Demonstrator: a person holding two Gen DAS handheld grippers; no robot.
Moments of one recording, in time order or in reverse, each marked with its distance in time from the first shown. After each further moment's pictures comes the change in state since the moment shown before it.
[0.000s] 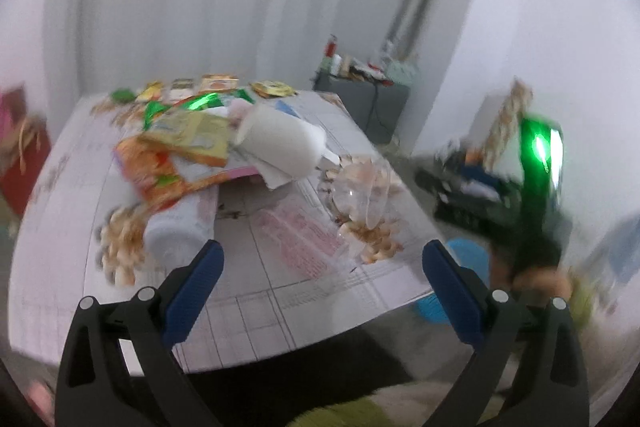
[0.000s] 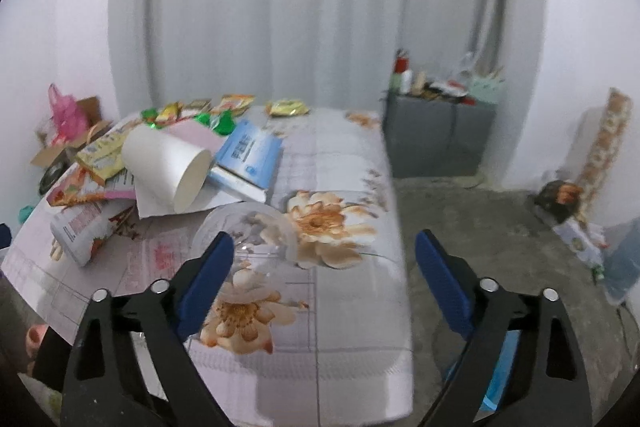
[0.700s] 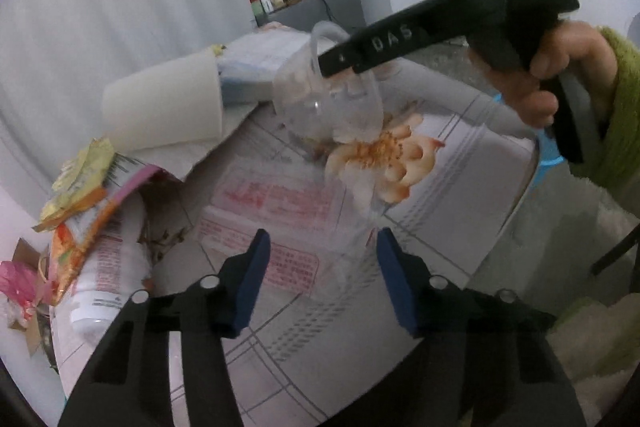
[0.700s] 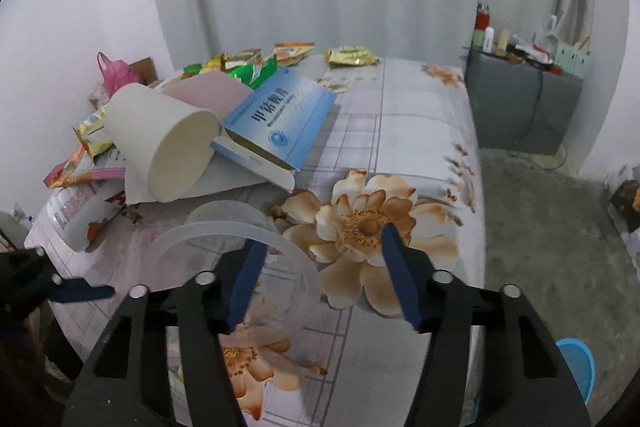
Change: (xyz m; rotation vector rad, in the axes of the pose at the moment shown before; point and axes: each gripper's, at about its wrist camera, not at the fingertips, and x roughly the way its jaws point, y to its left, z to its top) left arm 0.124 -0.040 -0.033 0.514 0.221 0.119; right arm 0.088 -0.007 0.006 -0.050 0.185 0.283
